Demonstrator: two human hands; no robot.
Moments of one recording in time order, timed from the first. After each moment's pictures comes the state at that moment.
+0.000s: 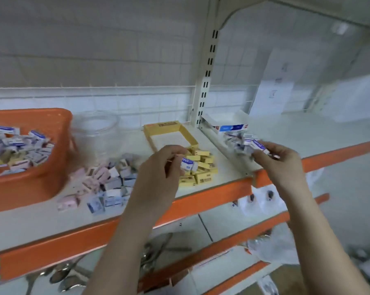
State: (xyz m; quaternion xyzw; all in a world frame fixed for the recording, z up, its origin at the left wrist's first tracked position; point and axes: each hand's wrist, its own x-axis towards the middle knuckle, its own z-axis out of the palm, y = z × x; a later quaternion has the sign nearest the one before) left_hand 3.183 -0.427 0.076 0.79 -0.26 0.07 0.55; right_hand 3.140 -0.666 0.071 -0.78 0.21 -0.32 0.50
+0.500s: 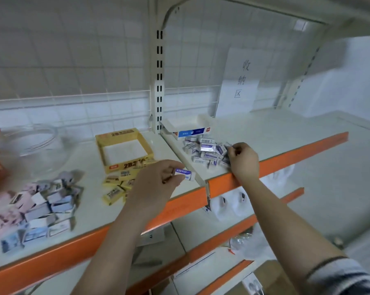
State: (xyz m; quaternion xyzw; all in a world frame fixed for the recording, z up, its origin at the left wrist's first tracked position) left_hand 3.196 -0.537 0.065 0.82 -0.28 -0.03 0.50; right_hand 3.198 -0.795 0.024 -0.84 0.32 -0.32 0.30
